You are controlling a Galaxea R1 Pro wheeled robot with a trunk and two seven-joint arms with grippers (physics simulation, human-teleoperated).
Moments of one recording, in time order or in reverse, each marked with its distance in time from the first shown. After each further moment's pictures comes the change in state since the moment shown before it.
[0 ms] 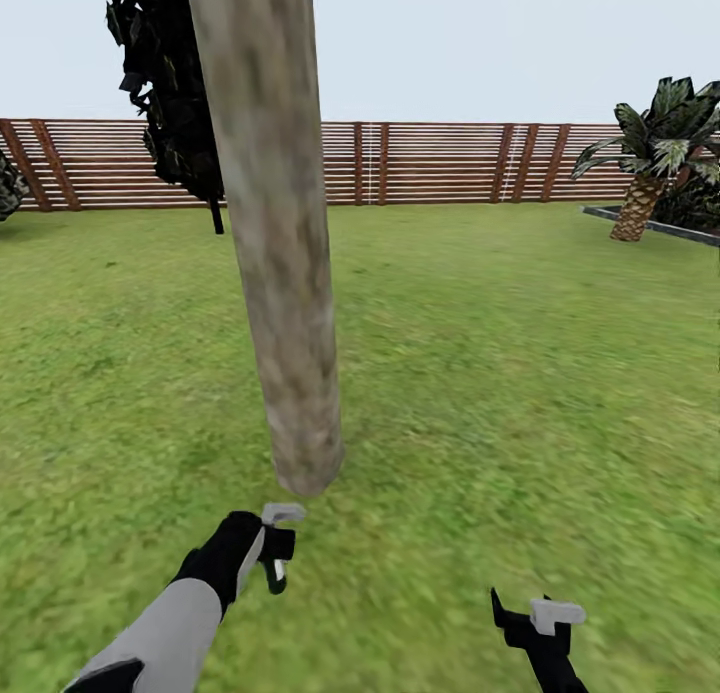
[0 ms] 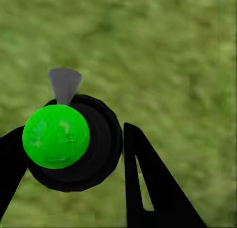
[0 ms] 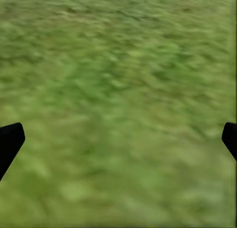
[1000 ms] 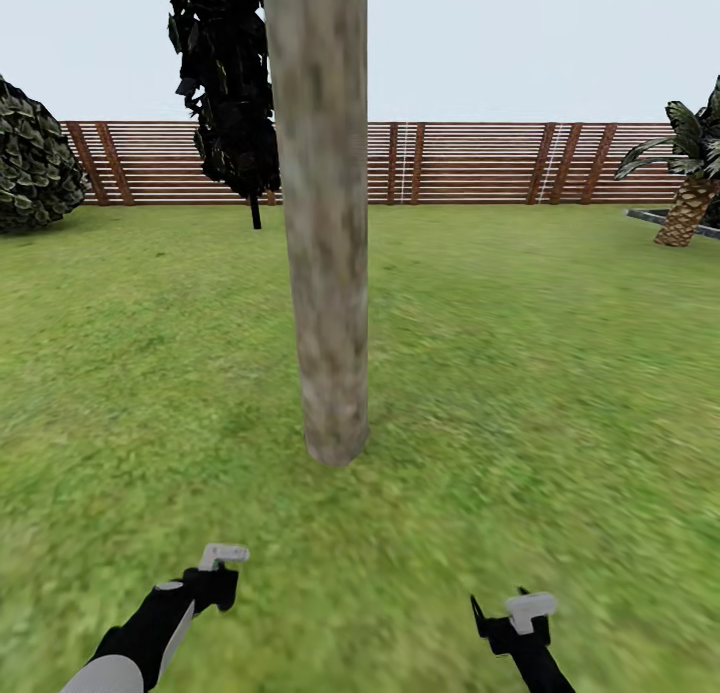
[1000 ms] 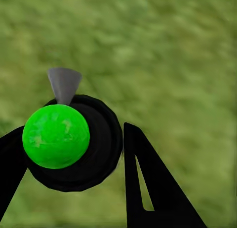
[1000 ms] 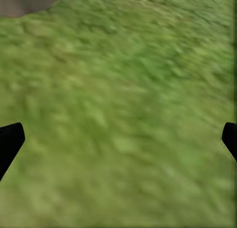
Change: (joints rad) left arm 0.170 0.184 0.041 0.031 -0.017 -0.417 -0.100; right arm -0.002 0.016 0.003 -0.001 0.246 0.000 -0.006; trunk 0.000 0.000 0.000
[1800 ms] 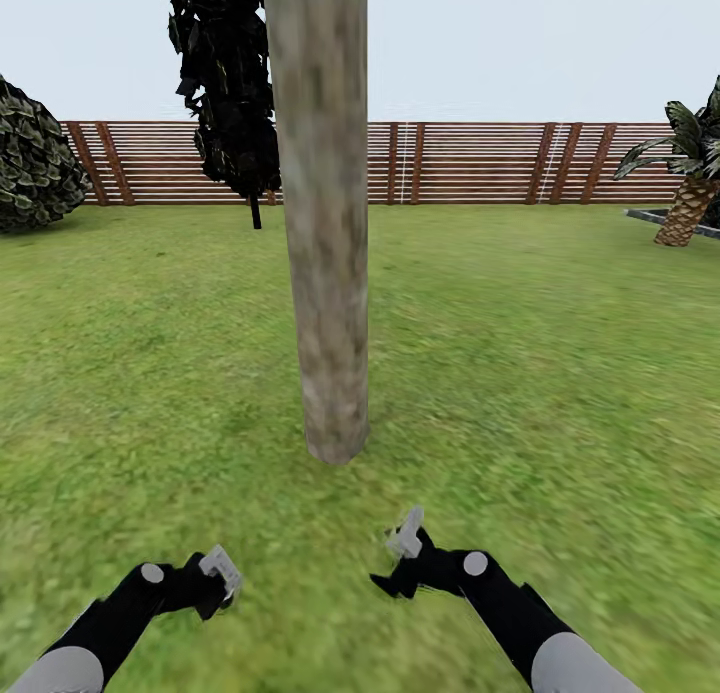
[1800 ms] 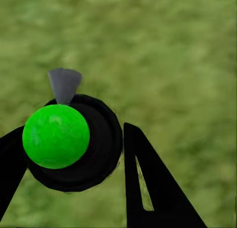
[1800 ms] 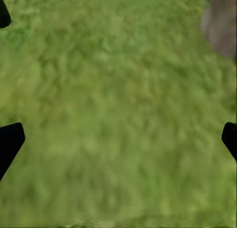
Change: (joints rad) left arm 0.002 0.139 -0.272 -0.087 -0.242 -0.108 -0.415; right arm -0.136 0.071 0.514 -0.423 0.015 0.572 0.530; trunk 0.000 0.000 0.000
